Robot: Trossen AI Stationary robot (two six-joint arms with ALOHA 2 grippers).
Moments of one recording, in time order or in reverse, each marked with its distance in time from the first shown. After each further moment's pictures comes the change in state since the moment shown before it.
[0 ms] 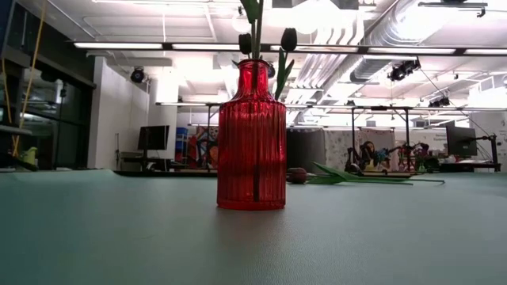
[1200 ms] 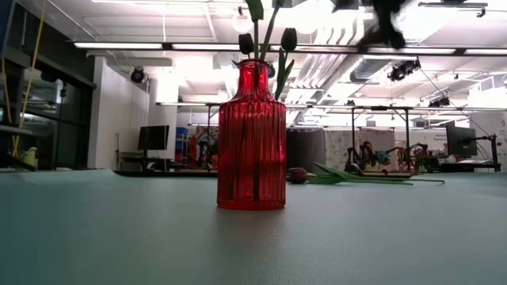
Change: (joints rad) left arm 0.266 0.000 0.000 -0.182 0.365 -0.416; right arm -0.362 -0.323 0.002 -0.837 0.262 0.633
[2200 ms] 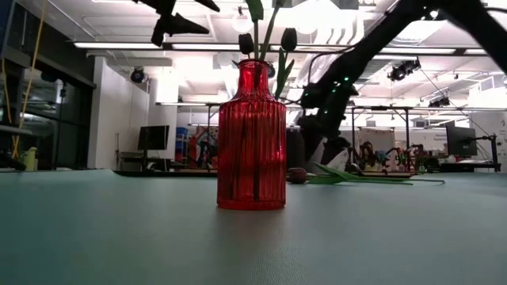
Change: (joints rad) left arm 0.568 0.000 0.000 -0.240 0.362 -0.053; right arm -0.786 0.960 0.496 -0.198 -0.573 -0.884
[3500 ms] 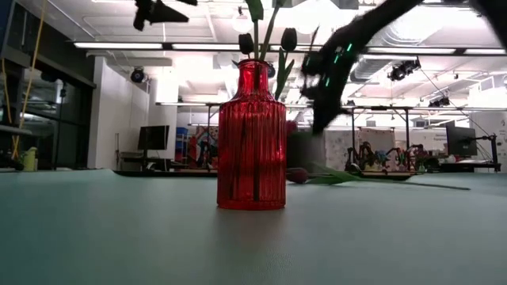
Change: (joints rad) left arm 0.078 -0.166 0.001 -0.110 0.018 0.380; right arm 0.061 -0.201 0.072 -0.143 0.113 0.045
